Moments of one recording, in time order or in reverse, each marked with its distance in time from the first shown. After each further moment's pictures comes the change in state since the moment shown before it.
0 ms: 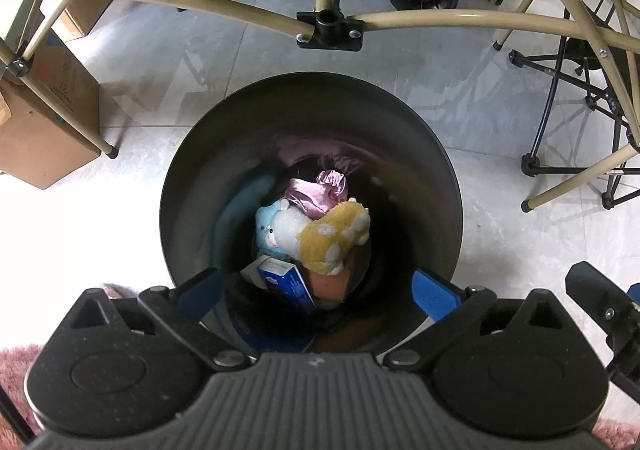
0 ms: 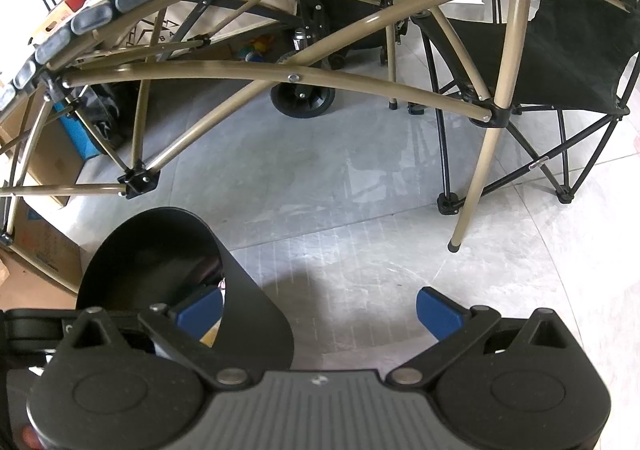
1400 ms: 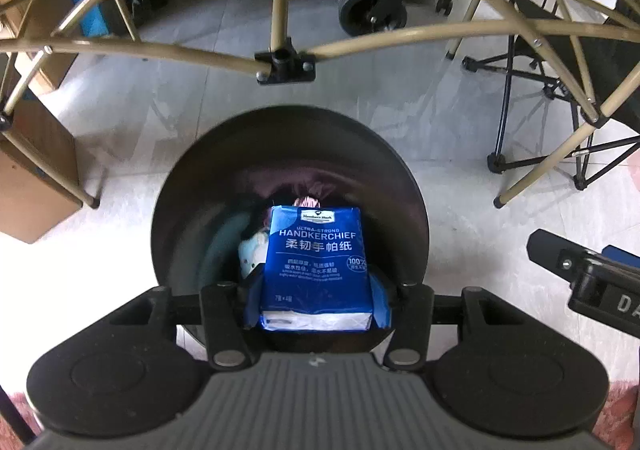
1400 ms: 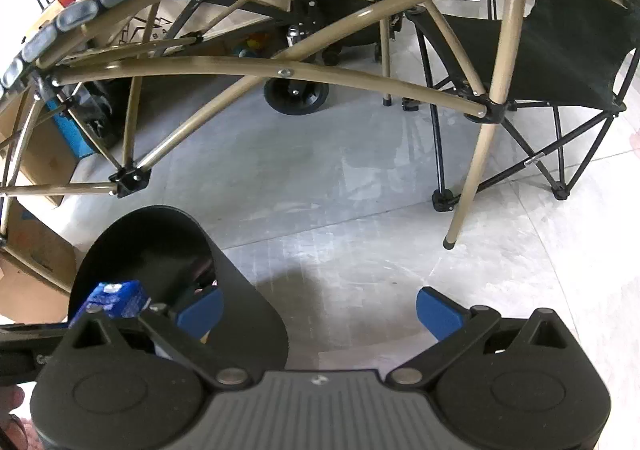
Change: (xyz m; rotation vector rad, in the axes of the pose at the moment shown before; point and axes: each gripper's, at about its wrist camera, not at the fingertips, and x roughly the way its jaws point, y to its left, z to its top) left arm -0.017 -0.005 -0.010 0.127 -0.097 -0.067; right arm 0.004 -0.003 0.000 0.007 0.006 -0.017
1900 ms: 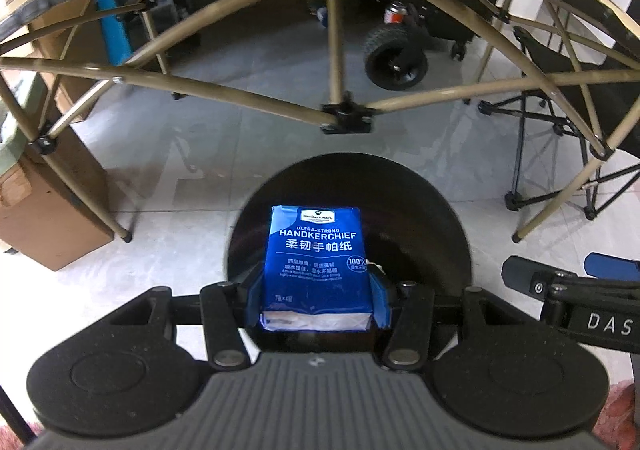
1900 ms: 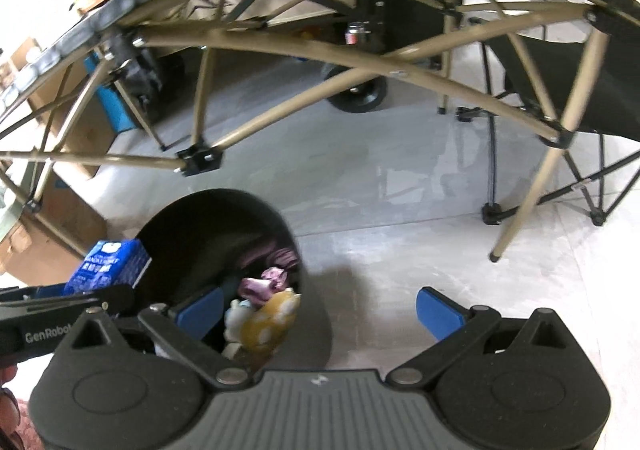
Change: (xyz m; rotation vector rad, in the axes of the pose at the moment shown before) left arm -0.034 0.038 -0.006 0.002 -0.150 0.029; right arm -0.003 0.051 -0.001 -0.102 0.010 0.072
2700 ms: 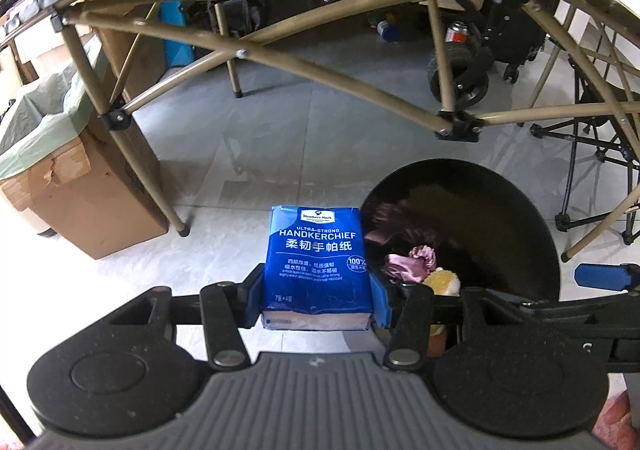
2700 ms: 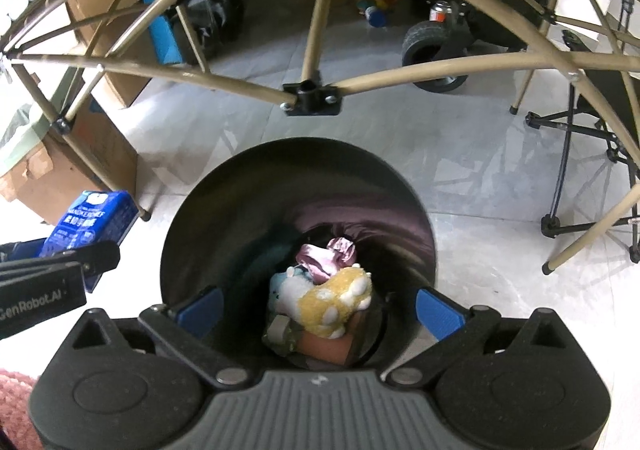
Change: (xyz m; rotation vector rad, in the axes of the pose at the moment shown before) left arm -0.007 0.080 -0.019 -0.081 -0.053 0.096; right arm 0.040 0.098 -0.008 -0.191 0.109 0.046
